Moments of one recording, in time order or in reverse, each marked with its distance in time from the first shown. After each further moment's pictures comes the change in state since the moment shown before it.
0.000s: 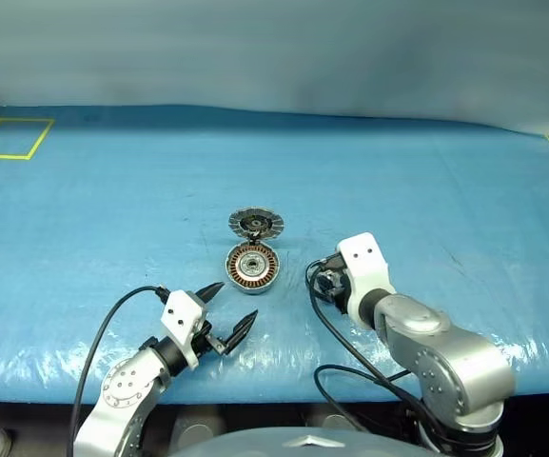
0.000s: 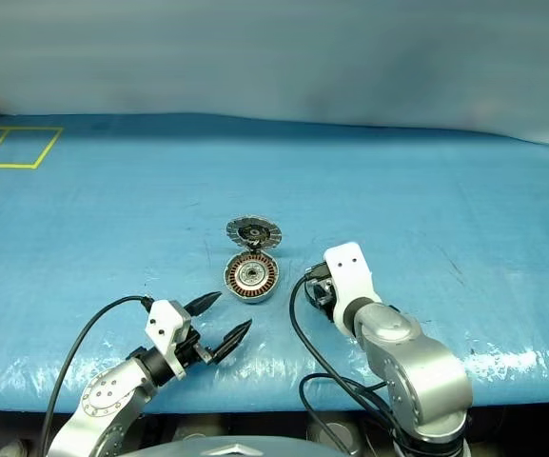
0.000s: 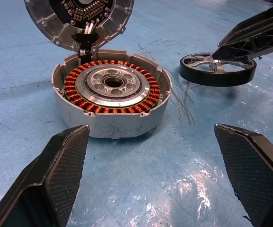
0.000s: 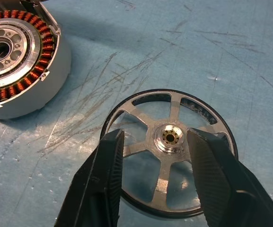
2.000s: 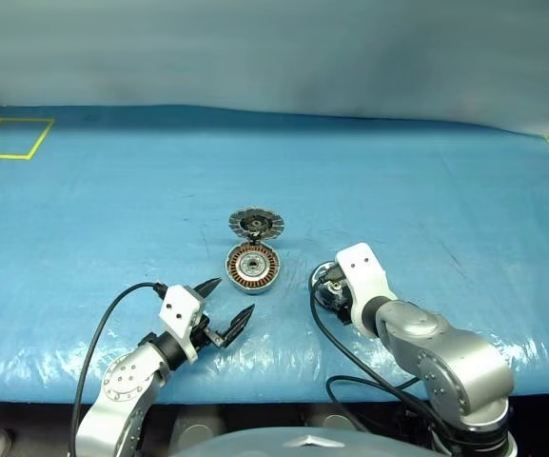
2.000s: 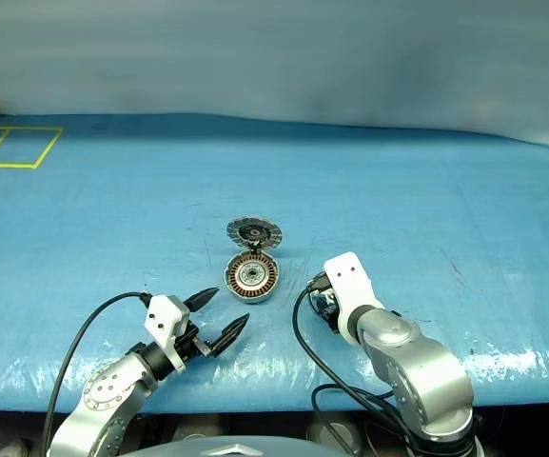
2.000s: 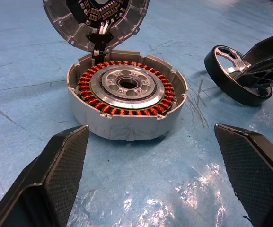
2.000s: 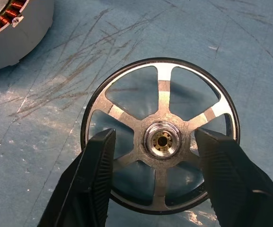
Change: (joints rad) left arm -0.022 -0.008 0.015 0.028 -0.010 0.007 0.013; right arm 0.020 -0.120 0.050 0.043 0.037 -0.007 -0.020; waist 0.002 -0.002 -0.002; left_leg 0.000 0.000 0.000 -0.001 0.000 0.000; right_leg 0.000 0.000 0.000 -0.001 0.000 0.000
